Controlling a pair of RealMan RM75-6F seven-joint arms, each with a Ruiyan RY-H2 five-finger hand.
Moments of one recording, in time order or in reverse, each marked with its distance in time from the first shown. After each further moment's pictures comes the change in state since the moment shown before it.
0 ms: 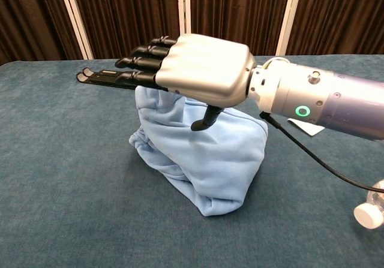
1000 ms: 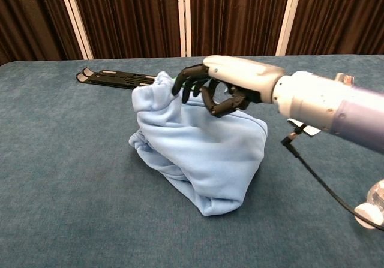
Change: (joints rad) left arm -0.003 0.001 0.006 -0.012 0.004 -0.010 0.013; right arm -0.100 -0.008 0.051 -0.139 0.403 -0.115 0.440
